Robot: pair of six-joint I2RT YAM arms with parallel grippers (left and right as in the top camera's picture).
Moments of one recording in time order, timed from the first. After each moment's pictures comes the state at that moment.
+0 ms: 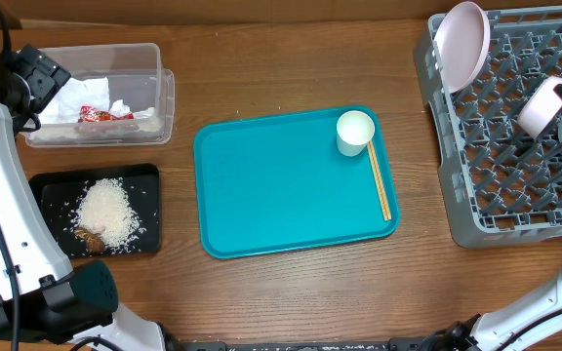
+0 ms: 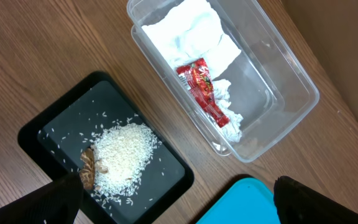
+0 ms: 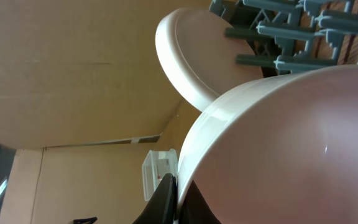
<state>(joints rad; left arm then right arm) 0.35 1.81 2.23 -1.50 -0.12 -0.62 -0.77 2.06 1.79 -0.99 -1.26 0.16</state>
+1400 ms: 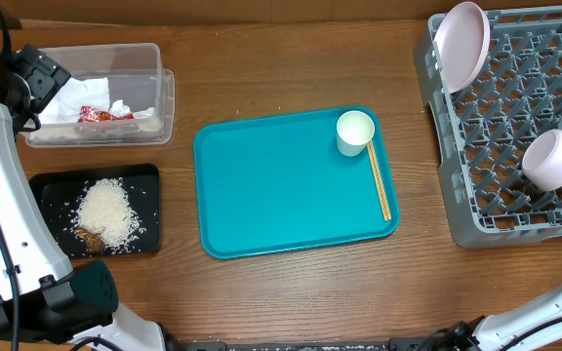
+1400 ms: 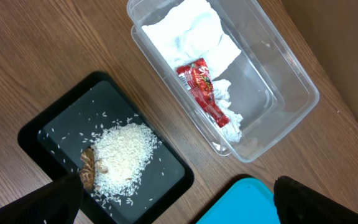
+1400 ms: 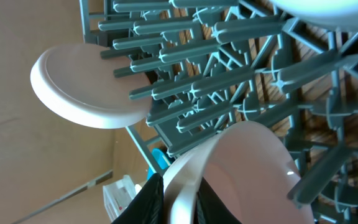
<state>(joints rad) 0.35 1.81 2.23 -1.50 -0.12 -0.62 -0.87 2.05 1.76 -1.16 -0.90 0.22</state>
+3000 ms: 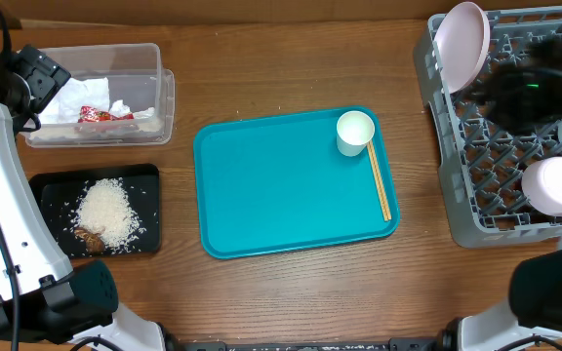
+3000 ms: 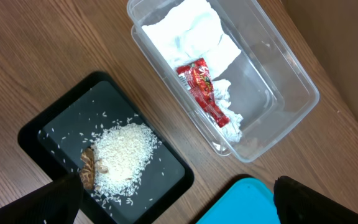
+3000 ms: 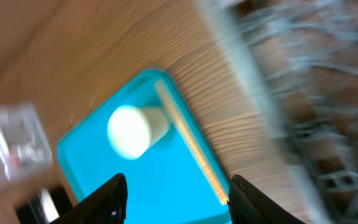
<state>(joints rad) 0.35 1.81 2.23 -1.50 -0.12 -0.62 -0.18 1.76 1.83 -1.30 -0.40 0.32</state>
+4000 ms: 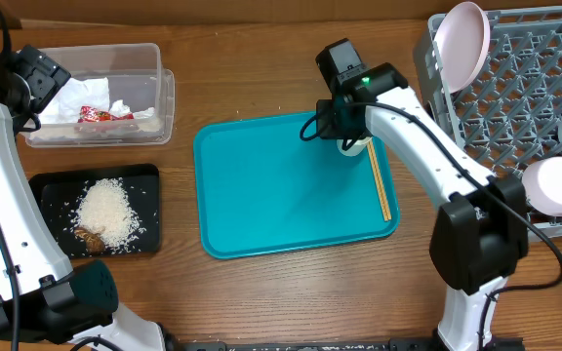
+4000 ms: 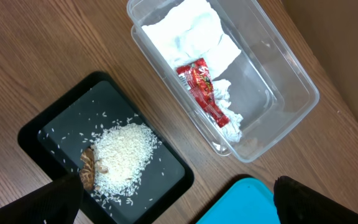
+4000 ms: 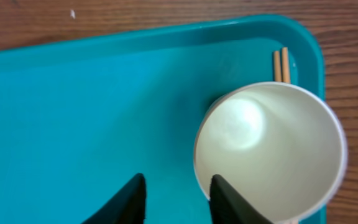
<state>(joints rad) 0.35 1.81 2.23 -1.50 -0.12 -0.62 0.44 2.05 1.76 -1.01 0.04 0.43</state>
